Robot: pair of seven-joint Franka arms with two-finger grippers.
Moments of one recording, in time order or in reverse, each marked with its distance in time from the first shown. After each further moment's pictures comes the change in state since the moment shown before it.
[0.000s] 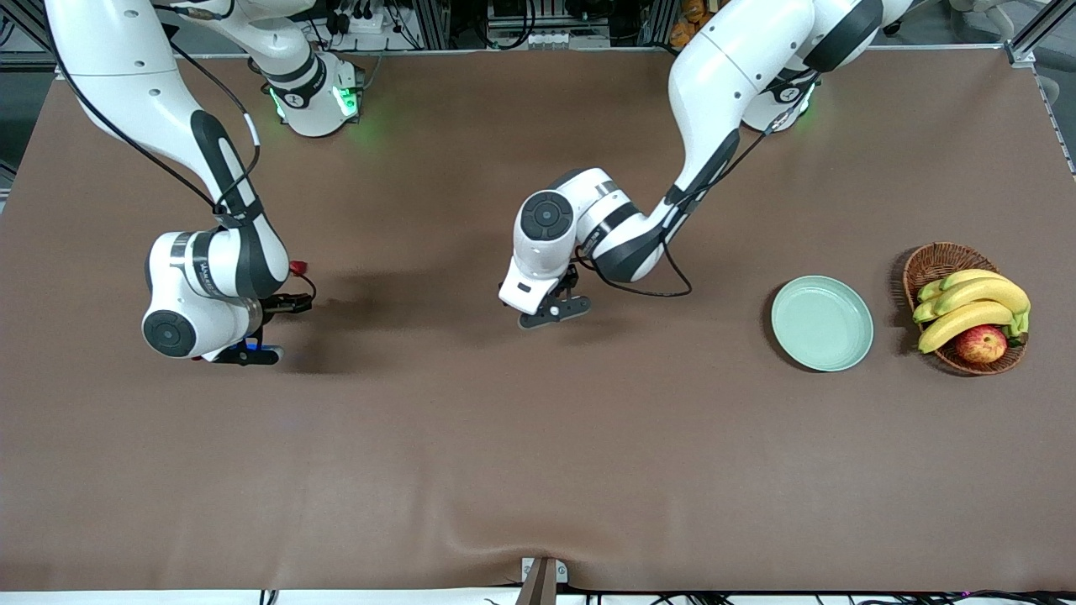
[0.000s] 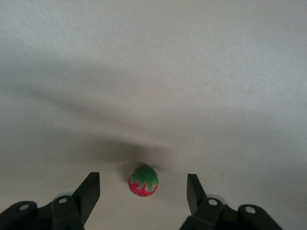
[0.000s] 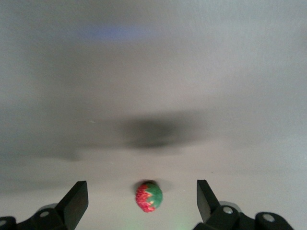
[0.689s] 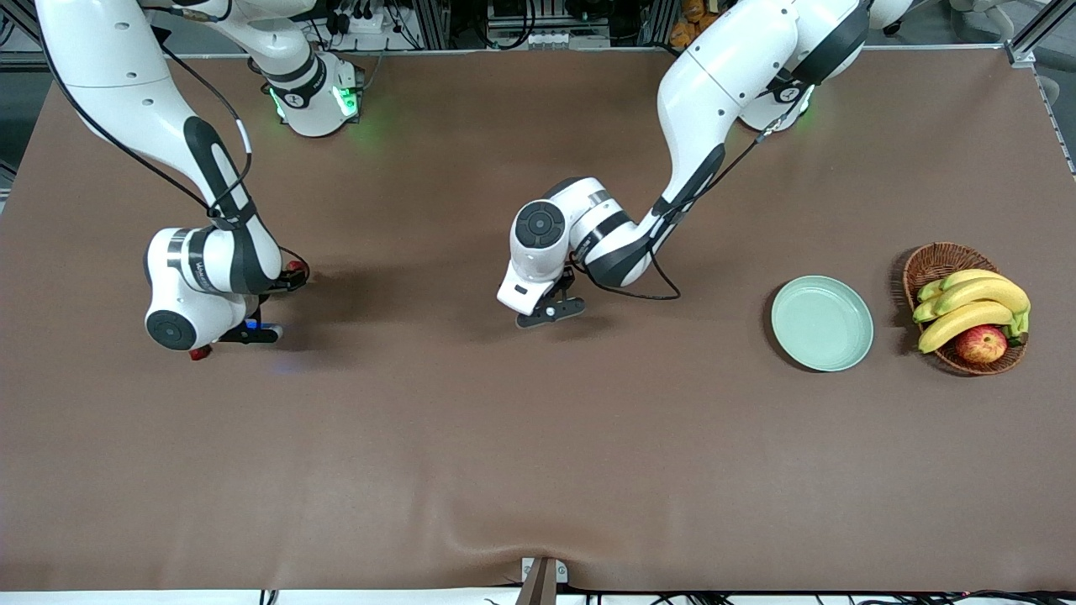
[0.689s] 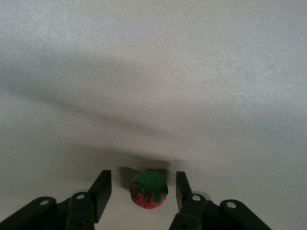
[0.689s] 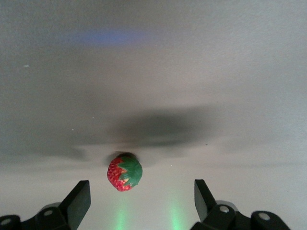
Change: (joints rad) left arm -0.009 0.050 0.001 -0.002 0.014 0.013 0.000; right arm -0.038 0.009 0.009 -0.060 -0.006 -0.070 -0.040
